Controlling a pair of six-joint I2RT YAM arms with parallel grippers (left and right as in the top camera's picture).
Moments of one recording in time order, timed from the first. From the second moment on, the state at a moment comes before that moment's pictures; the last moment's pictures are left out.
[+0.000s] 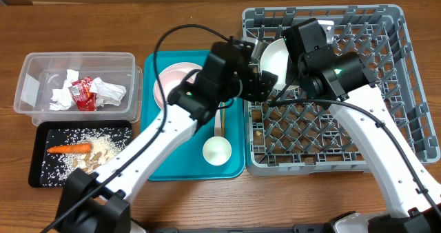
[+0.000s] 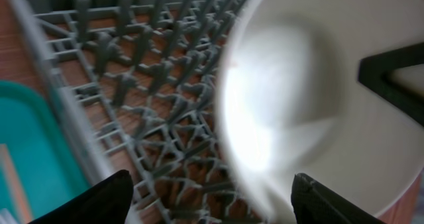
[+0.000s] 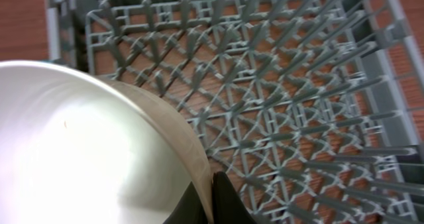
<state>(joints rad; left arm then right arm) -0.59 1.63 1.26 -0.21 0.31 -0.40 0.41 1.56 1.60 -1.10 0.46 0.44</state>
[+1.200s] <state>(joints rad) -0.42 1.56 1.26 -0.32 0.24 -0.36 0.09 1.94 1.60 -0.13 1.01 -0.40</state>
